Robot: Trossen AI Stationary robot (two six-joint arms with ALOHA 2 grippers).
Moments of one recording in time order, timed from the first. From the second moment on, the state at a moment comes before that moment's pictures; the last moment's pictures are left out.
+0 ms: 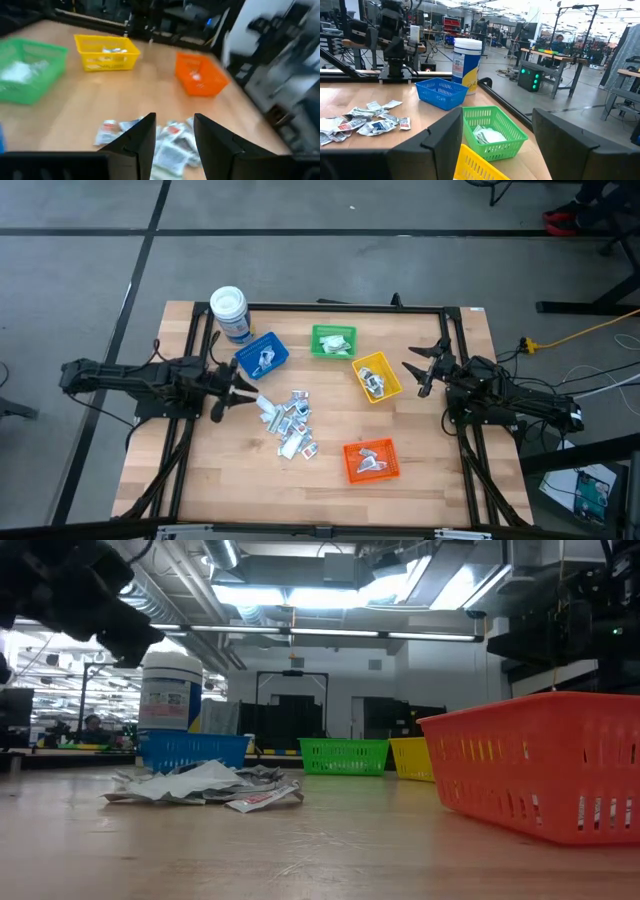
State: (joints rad) left arm 0.02 0.33 0.17 -0.08 0.14 -0.20; right arm -0.24 0.01 0.01 0.05 0.18 -0.16
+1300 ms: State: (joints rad) left arm -0.08 1.44 0.66 -0.28 0.02 0.31; right arm -0.24 0.01 0.01 0.05 0.18 -0.16
